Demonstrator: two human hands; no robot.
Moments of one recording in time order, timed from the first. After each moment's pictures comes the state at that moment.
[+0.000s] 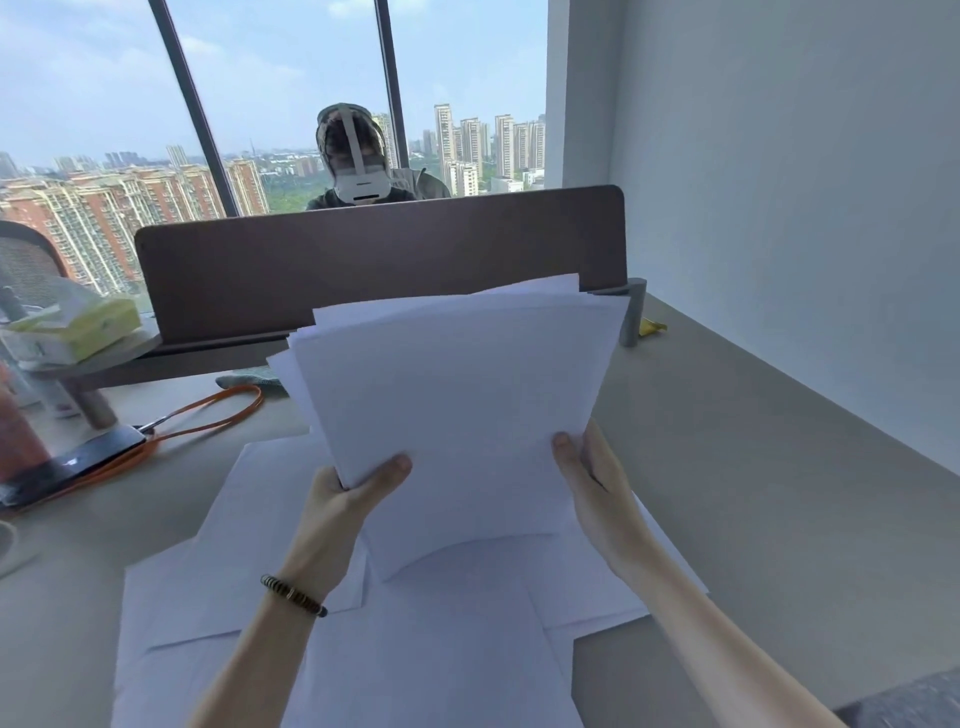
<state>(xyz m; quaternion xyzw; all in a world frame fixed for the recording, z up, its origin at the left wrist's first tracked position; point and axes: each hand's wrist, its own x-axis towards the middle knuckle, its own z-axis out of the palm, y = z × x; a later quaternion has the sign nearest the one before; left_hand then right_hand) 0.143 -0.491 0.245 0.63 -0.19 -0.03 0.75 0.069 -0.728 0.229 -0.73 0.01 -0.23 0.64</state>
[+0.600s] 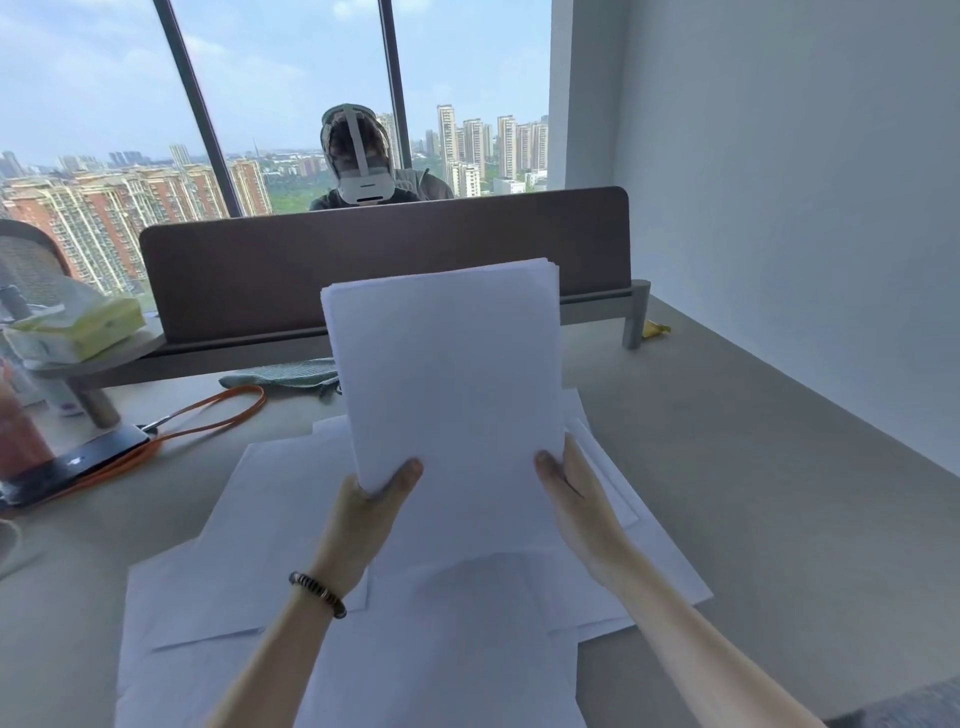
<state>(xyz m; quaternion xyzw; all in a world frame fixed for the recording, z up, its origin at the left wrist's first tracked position) 0.160 -0.501 0.215 0.72 -0.13 0.01 0.68 0.088 -0.722 0.205 -0.75 0.04 -0.14 0.64</state>
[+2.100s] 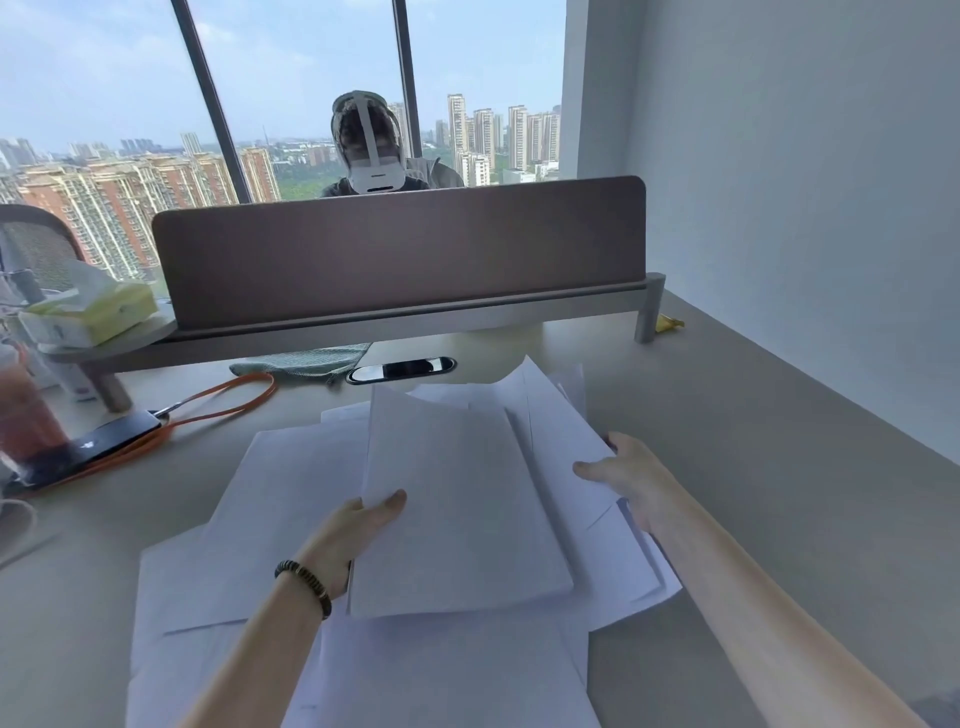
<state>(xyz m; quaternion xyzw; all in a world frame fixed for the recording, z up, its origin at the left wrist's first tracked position) 0.187 -0.472 0.180 0.71 0.06 -0.23 0.67 0.130 -0.788 0.195 -0.75 0.26 -0.04 0.61</state>
